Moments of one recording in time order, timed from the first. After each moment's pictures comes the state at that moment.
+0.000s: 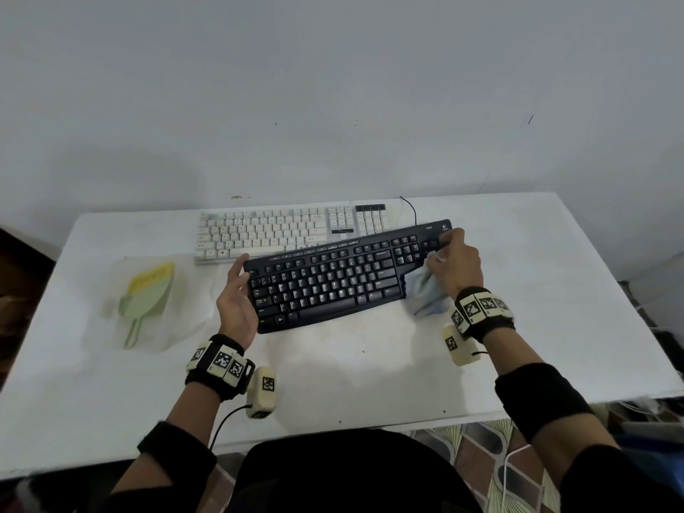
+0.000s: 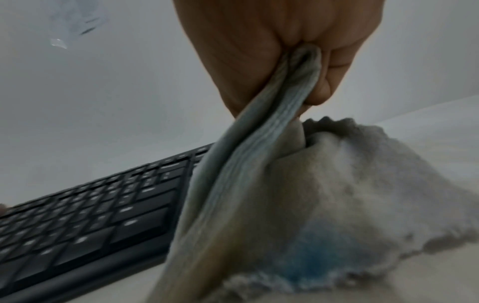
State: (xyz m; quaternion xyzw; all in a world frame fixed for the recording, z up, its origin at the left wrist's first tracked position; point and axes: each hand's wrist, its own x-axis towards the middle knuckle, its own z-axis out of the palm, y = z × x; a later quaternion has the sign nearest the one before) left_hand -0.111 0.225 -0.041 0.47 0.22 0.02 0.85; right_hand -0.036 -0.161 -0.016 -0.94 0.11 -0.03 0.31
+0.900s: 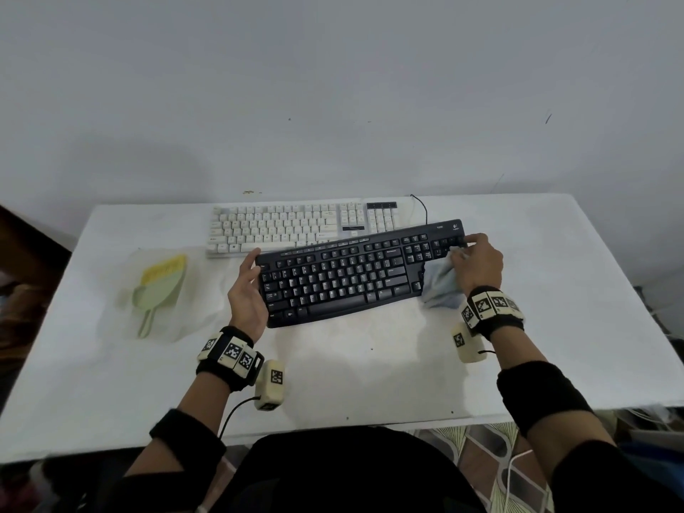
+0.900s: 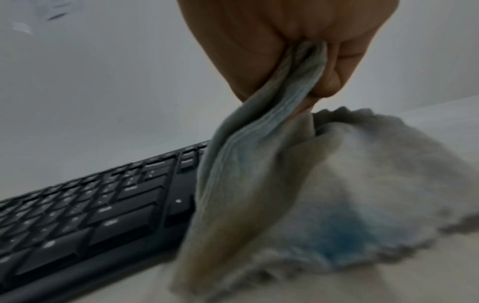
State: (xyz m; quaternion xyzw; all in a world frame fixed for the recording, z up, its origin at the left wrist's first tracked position) left_hand -0.110 0.224 -0.041 0.45 0.22 0.01 0.87; right_hand -0.035 -0.163 -0.016 -0.92 0.20 -0.06 0.32
